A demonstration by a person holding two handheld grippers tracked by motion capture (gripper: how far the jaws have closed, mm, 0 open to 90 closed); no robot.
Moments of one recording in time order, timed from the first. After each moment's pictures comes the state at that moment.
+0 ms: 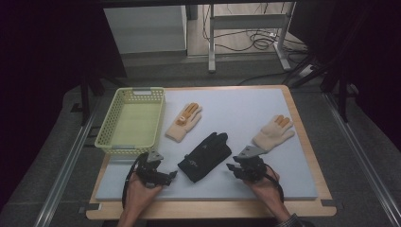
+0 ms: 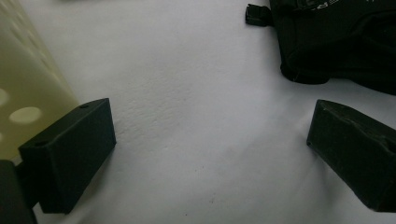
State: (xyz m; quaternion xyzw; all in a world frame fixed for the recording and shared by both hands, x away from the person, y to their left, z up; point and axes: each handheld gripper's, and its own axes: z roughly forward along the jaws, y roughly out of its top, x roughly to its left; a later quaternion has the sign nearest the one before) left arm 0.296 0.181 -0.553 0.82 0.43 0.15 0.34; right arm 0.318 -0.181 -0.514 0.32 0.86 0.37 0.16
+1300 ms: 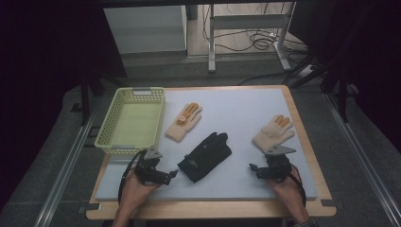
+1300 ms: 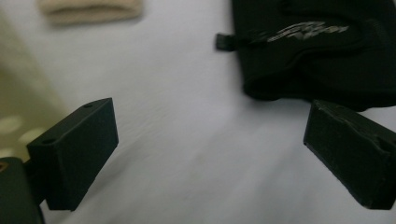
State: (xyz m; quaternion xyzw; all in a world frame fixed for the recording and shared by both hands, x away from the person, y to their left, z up) left arm 0.293 0.174 -0.524 0.83 0.40 0.12 0.37; right arm 0.334 -0.256 -0.532 0.38 0.84 0.35 0.19
